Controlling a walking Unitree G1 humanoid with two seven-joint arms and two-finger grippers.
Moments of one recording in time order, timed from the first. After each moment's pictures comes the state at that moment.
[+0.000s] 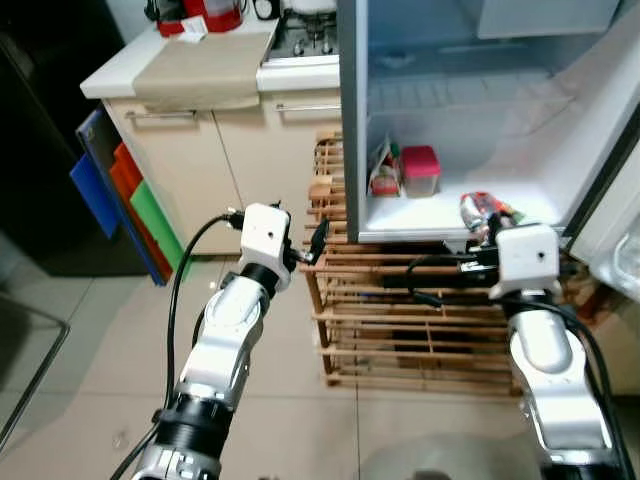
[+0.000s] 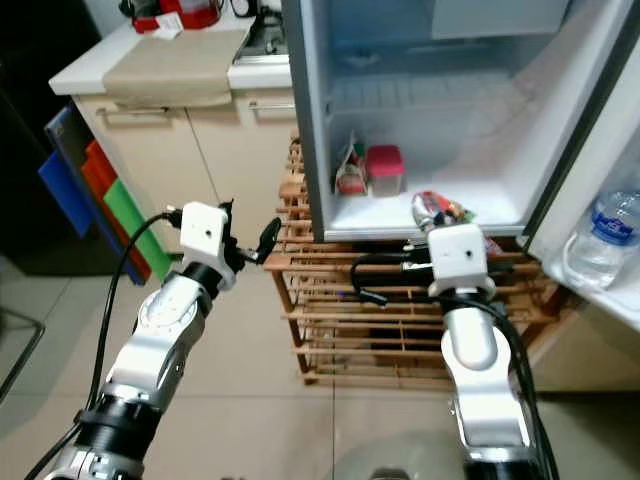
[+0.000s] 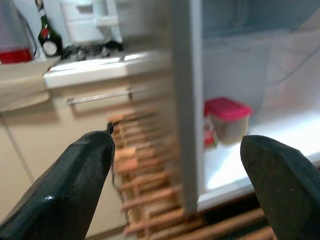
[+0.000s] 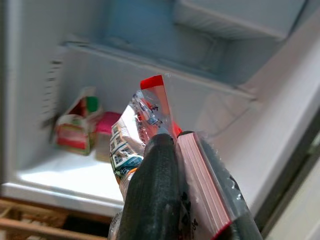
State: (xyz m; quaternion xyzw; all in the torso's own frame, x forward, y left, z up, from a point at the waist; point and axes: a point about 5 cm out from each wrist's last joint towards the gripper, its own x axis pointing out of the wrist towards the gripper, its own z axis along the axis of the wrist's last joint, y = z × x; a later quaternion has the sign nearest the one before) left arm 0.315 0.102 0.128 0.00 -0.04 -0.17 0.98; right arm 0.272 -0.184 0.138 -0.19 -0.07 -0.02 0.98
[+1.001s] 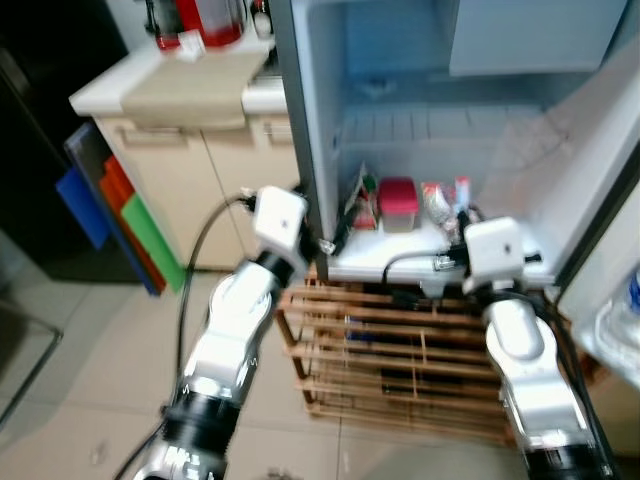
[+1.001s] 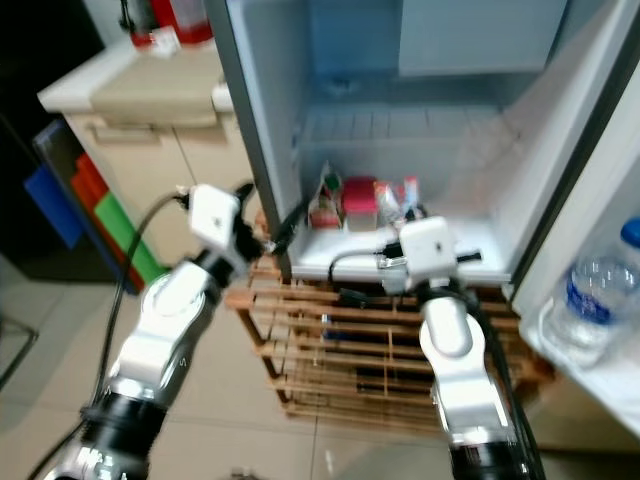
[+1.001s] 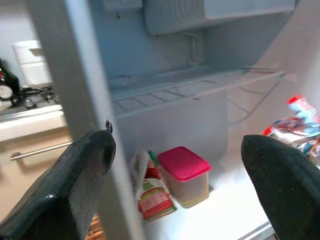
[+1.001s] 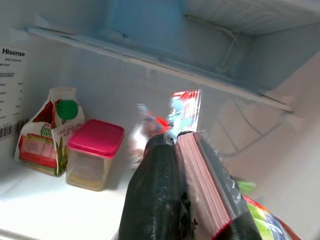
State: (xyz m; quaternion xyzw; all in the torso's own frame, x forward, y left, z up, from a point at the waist) left arm 0.306 0.072 0.156 0.01 -0.10 -0.27 0.96; right arm 0.285 -0.179 0.129 -0.19 -0.06 -0.01 0.98
